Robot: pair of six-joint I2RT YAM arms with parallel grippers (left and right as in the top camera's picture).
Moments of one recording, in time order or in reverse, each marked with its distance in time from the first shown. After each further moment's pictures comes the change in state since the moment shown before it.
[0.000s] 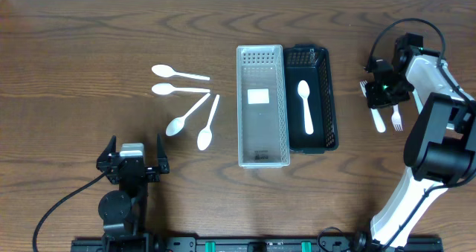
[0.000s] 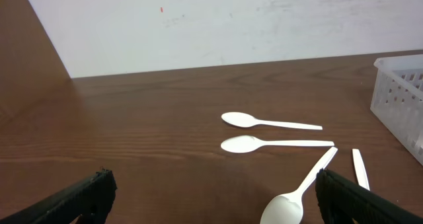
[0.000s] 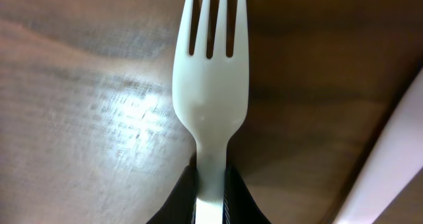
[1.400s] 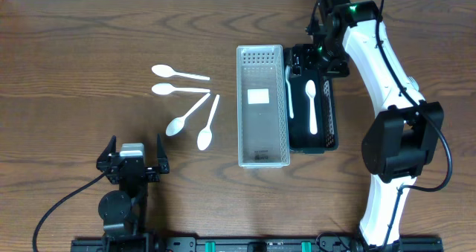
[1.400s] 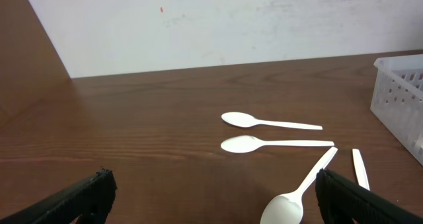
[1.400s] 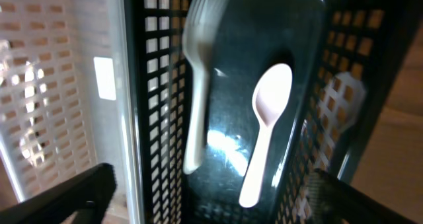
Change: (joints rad) left arm 0.000 0.000 0.000 0.000 0.000 0.000; right arm 0.414 0.019 0.471 -0.365 -0.138 0.581
